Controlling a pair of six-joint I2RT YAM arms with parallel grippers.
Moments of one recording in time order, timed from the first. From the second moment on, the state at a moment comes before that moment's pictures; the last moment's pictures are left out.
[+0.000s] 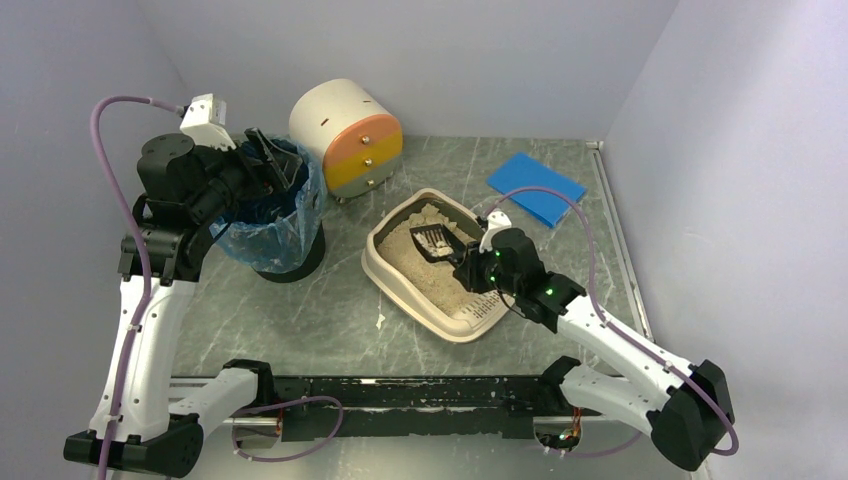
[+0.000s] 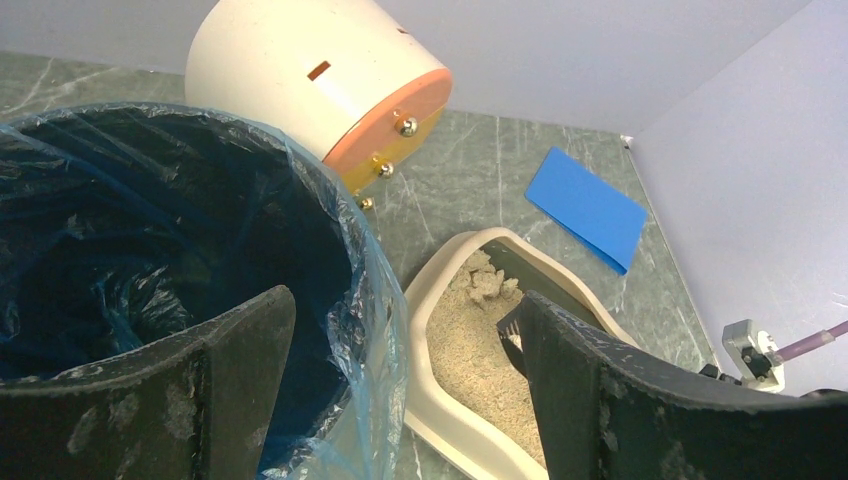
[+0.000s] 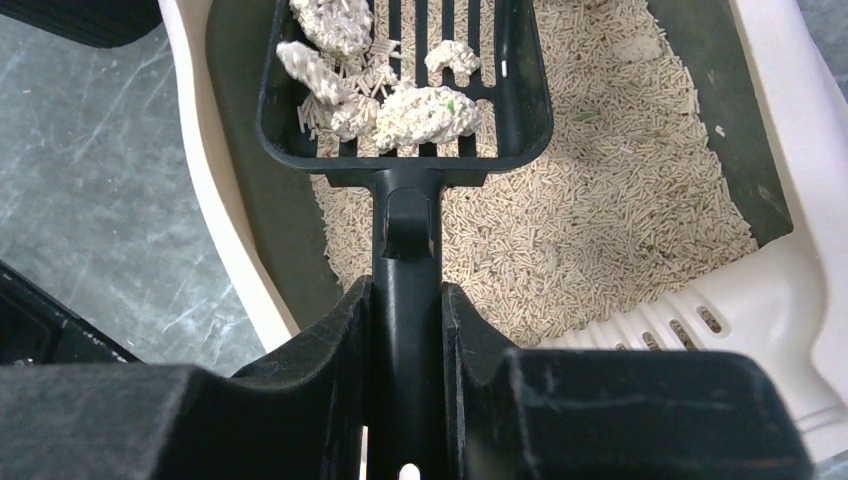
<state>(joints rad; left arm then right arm) -0.13 1.01 1.40 -0.60 0.18 -0.38 0.66 0.97 0.65 -0.28 0.02 0.36</state>
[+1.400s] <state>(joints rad) -0.13 1.00 1.37 -0.60 0.18 -0.38 0.86 0.89 0.51 0.01 0.31 -0.18</state>
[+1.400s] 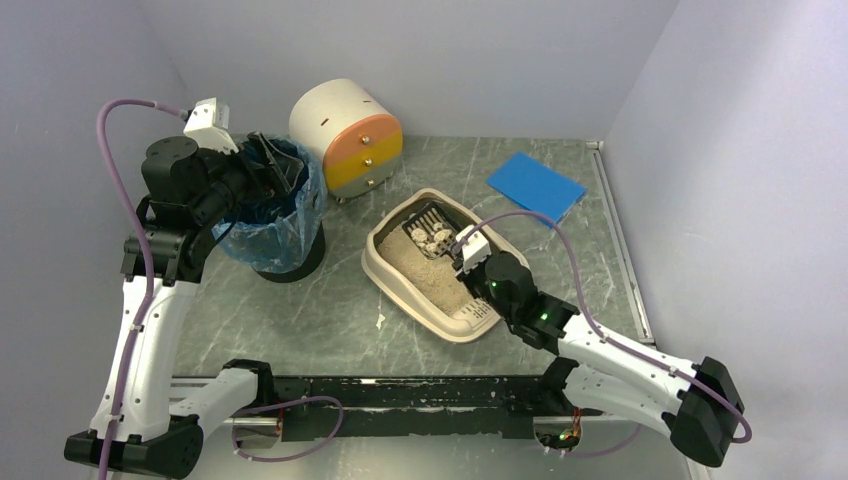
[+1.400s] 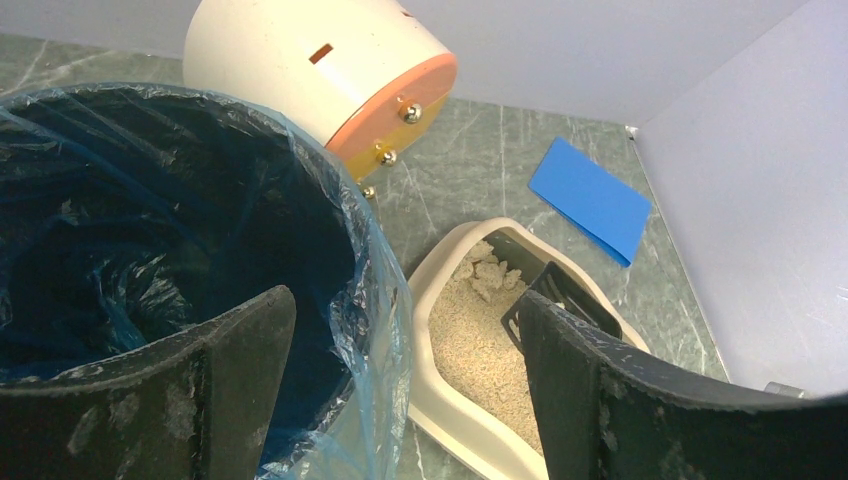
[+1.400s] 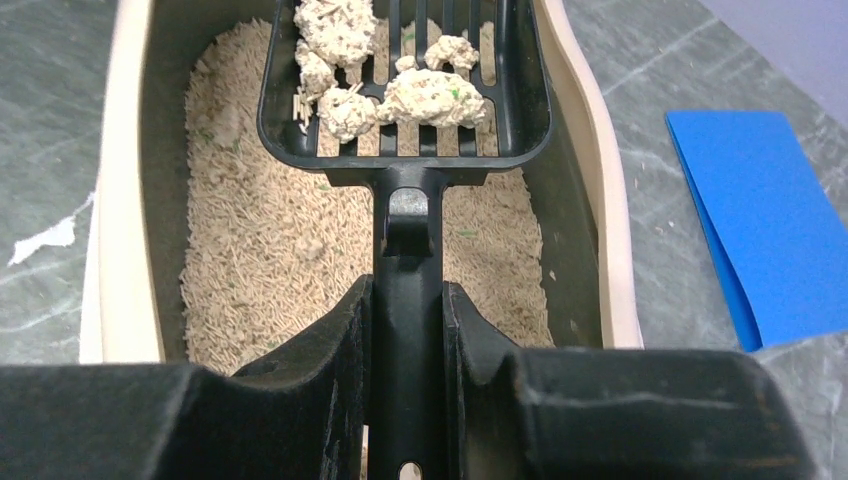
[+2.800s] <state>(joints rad) -0.13 1.00 1.38 -0.62 0.18 -0.38 0.85 0.95 0.56 -0.07 0.26 -0.13</state>
